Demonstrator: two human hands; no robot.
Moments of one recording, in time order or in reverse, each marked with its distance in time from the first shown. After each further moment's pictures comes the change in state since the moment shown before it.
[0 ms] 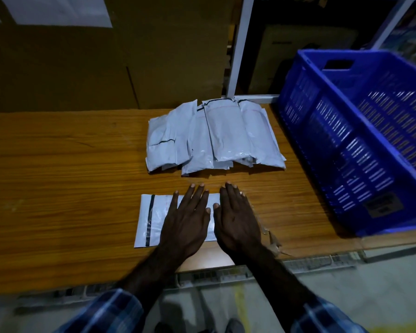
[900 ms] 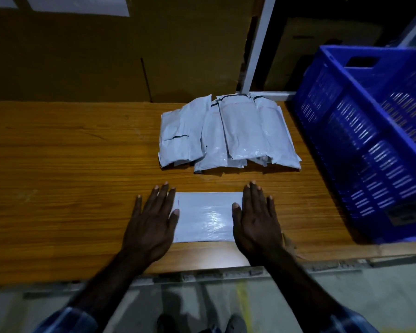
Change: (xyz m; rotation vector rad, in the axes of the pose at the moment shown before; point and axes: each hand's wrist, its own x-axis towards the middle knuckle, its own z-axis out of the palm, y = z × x) left_hand -0.044 -0.074 -0.023 -0.048 -0.120 -0.240; right_hand -0.003 0.008 -0.007 -0.084 -0.081 0.117
